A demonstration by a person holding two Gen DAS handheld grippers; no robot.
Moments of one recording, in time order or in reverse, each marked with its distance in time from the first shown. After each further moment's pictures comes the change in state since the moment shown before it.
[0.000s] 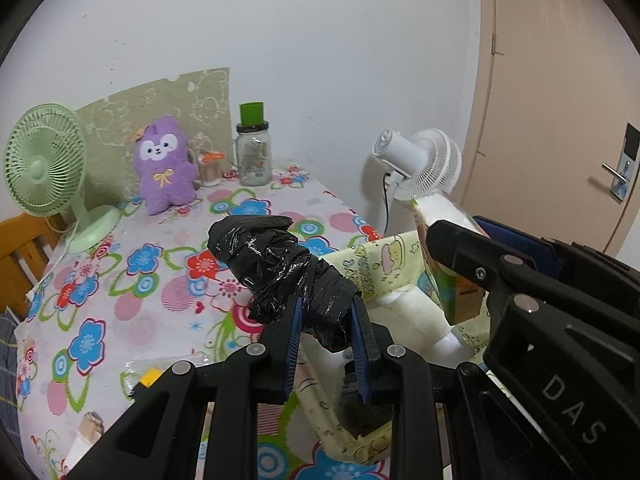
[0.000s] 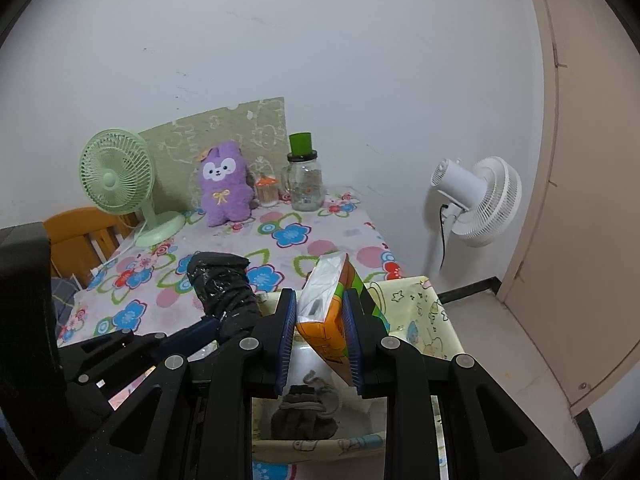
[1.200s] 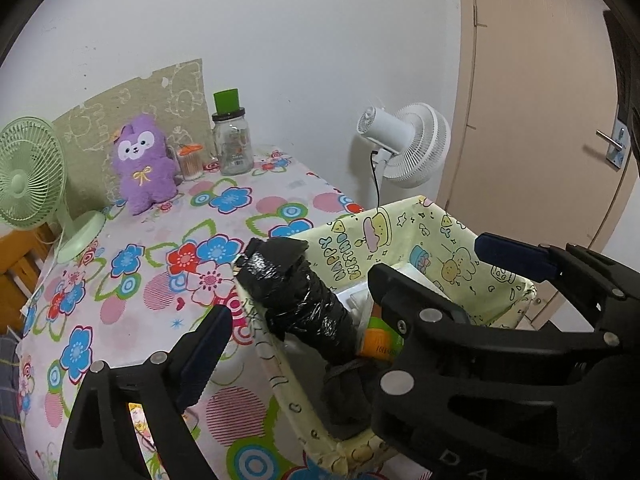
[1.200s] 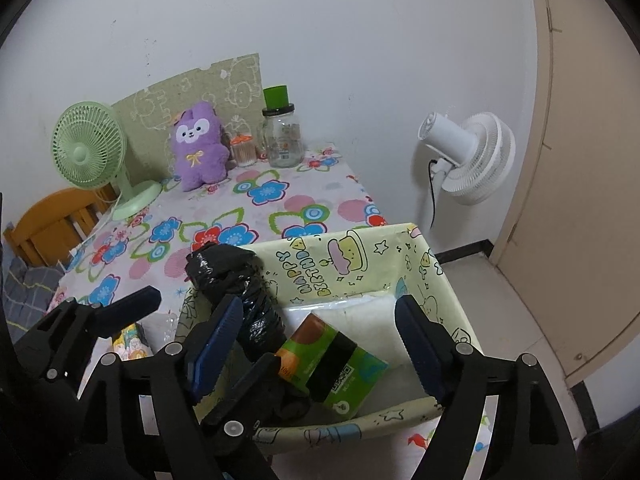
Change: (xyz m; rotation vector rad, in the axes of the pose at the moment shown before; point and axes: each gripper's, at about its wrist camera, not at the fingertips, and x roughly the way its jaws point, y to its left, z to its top) left arm 0.015 -0.018 -0.009 0.077 0.045 -0.002; right arm 0.034 -0.018 -0.022 0.033 0.133 -0.042
